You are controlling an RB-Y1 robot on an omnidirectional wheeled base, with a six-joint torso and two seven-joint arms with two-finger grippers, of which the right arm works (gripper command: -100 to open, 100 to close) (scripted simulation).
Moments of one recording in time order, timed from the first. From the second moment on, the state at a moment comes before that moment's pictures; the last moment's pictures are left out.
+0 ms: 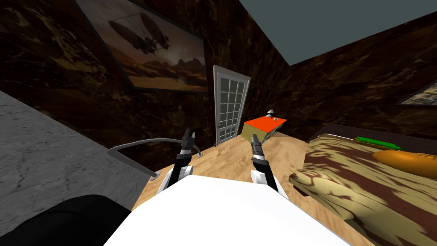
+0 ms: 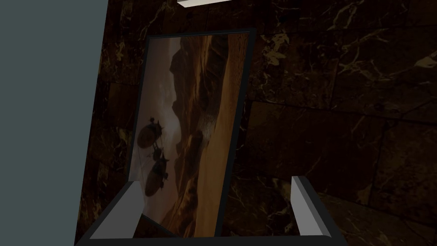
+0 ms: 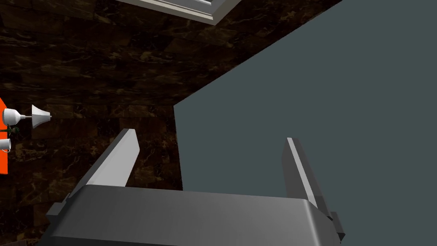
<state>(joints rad) 0.39 -0.04 -0.01 -1.98 -0.01 -0.53 0.30</state>
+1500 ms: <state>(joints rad) 0.29 -0.10 0.01 -1.66 0.15 -0.67 0.48</state>
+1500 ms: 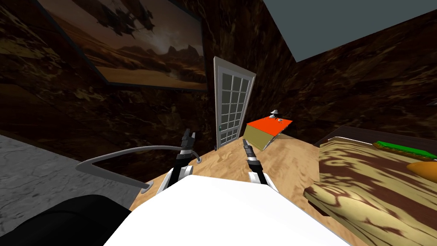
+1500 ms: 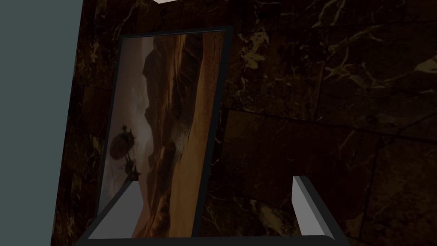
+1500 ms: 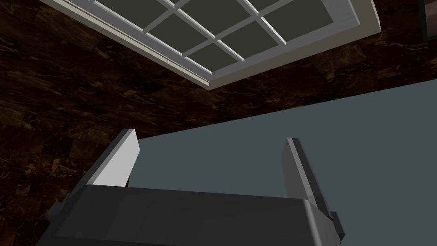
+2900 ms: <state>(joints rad) 0.21 -0.14 0.03 -1.38 0.28 -0.78 0.64</state>
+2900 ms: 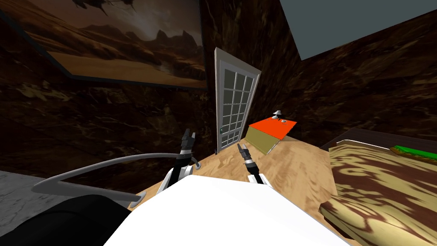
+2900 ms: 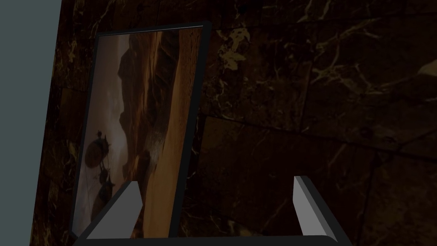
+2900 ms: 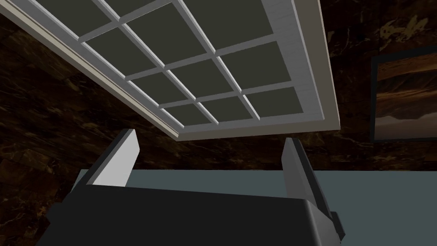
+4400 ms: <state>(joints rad) 0.11 -0.17 0.04 -1.08 0.42 -0.91 0.81</state>
